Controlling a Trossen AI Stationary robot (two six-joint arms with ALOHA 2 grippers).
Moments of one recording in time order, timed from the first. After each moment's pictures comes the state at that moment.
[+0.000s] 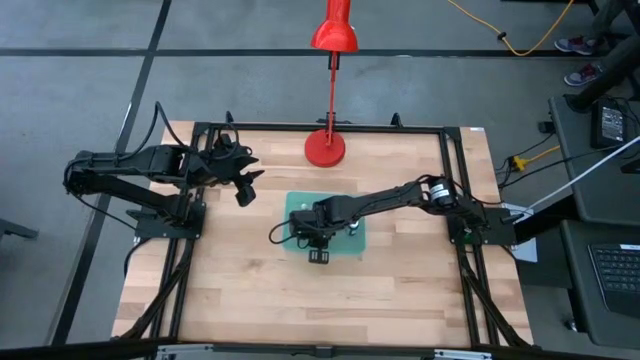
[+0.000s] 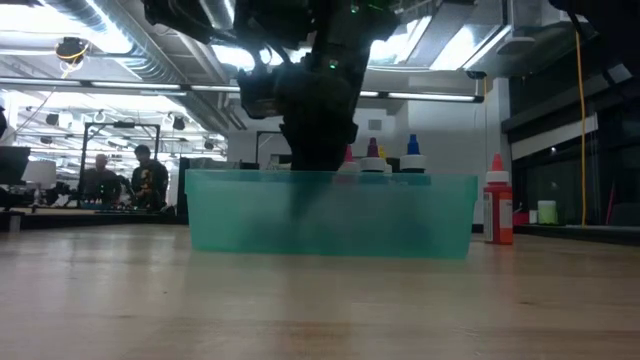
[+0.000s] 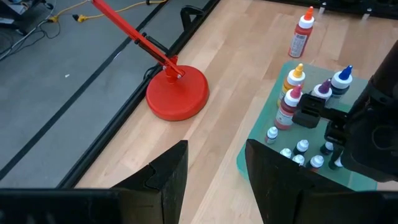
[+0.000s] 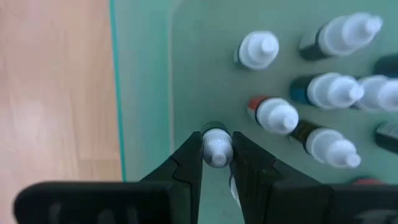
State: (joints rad) left arm -0.01 0.97 1.12 -0.88 -0.50 -0.27; right arm 0.12 2.25 1.83 -0.86 -0.03 0.18
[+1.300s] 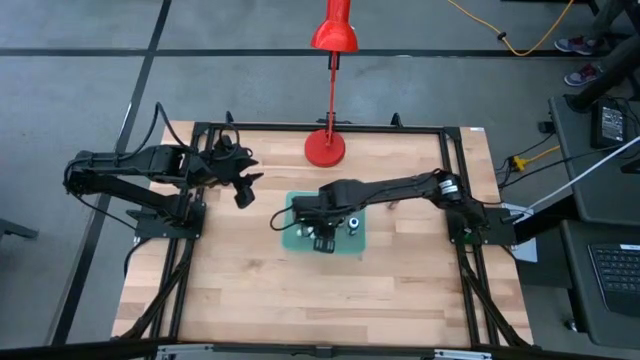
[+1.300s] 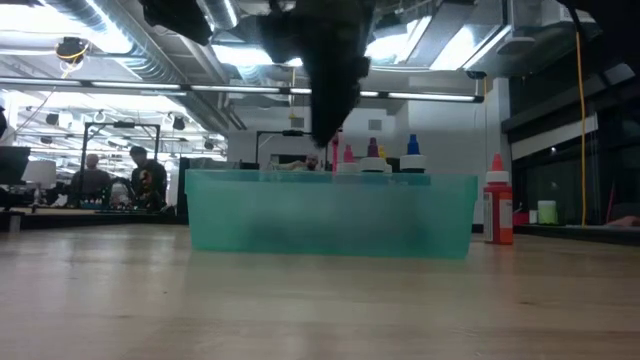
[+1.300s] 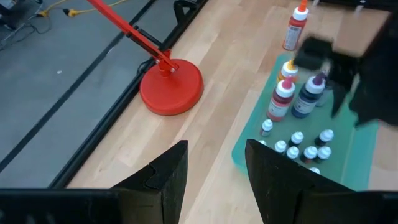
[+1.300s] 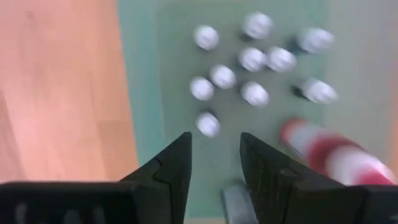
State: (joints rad) left arm -0.01 0.97 1.12 -0.90 -0.48 -0.27; right arm 0.10 2.20 2.03 -1.17 -0.01 0.21
